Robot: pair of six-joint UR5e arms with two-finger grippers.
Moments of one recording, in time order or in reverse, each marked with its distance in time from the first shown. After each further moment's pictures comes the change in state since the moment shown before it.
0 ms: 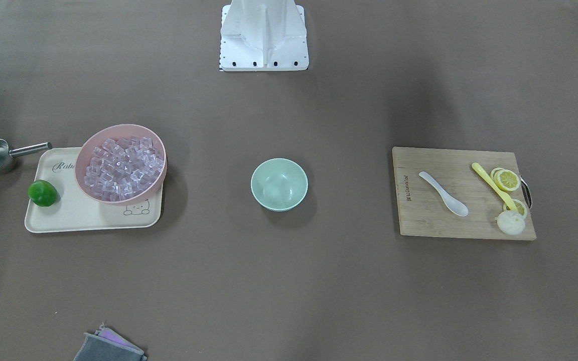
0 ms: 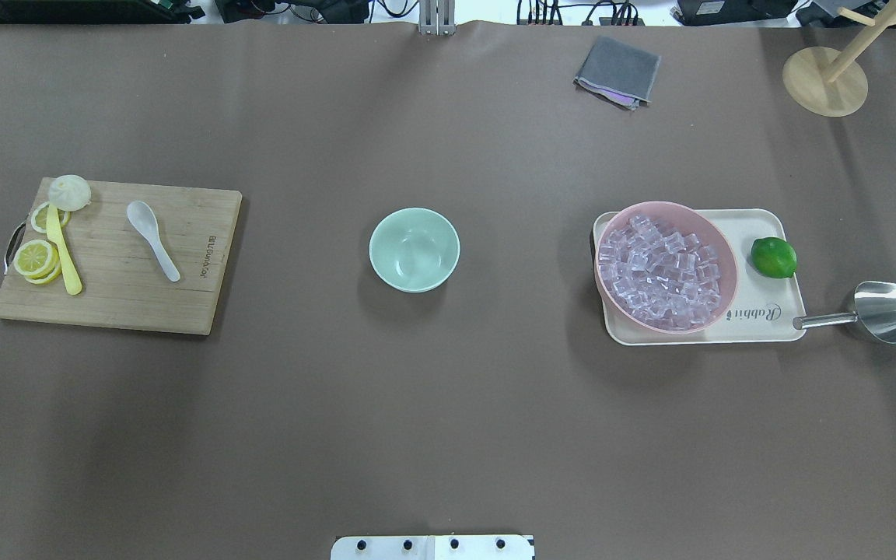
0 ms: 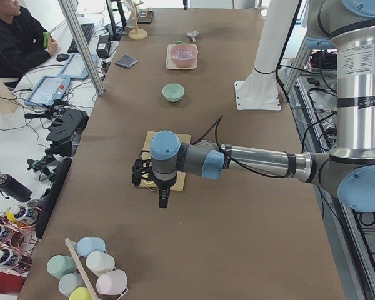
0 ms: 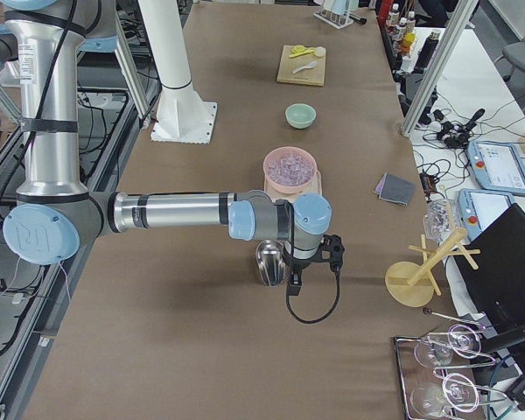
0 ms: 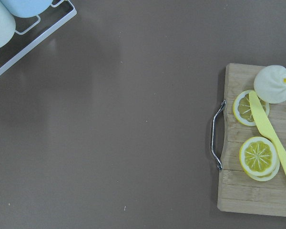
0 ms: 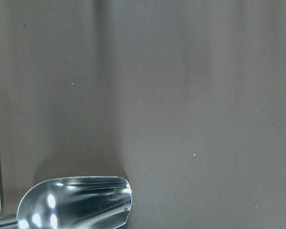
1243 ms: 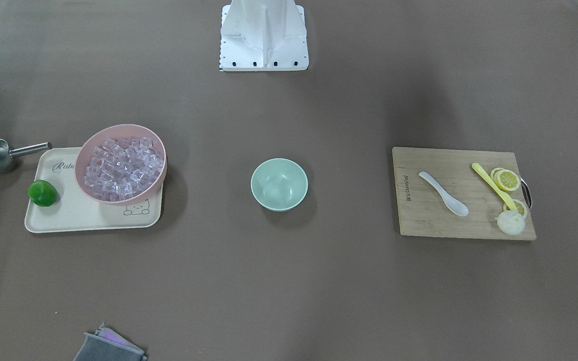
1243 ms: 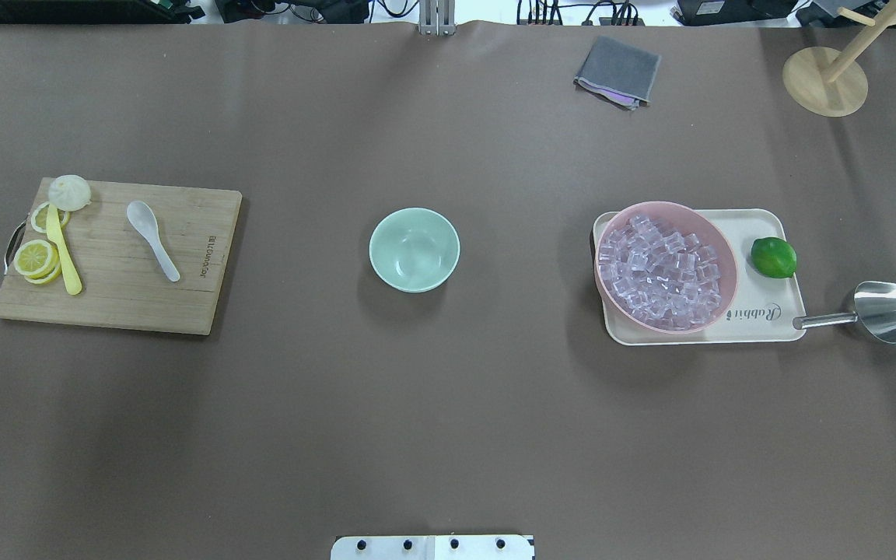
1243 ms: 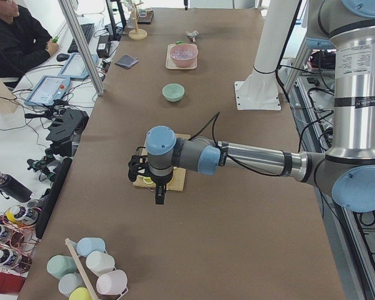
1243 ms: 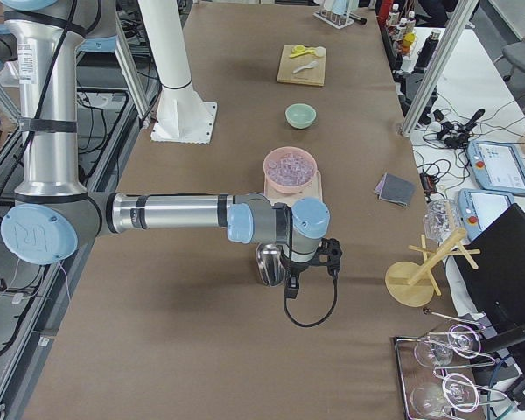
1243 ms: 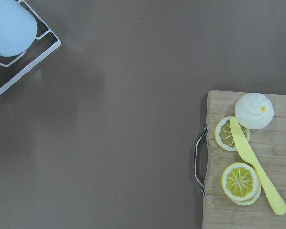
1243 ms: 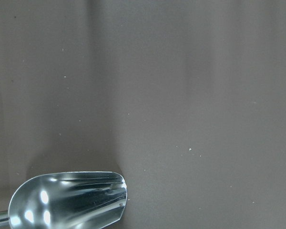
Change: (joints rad) left arm -0.001 -0.014 -0.004 0.020 0.000 0.003; right arm 0.000 -0.006 -0.010 0.000 0.000 -0.012
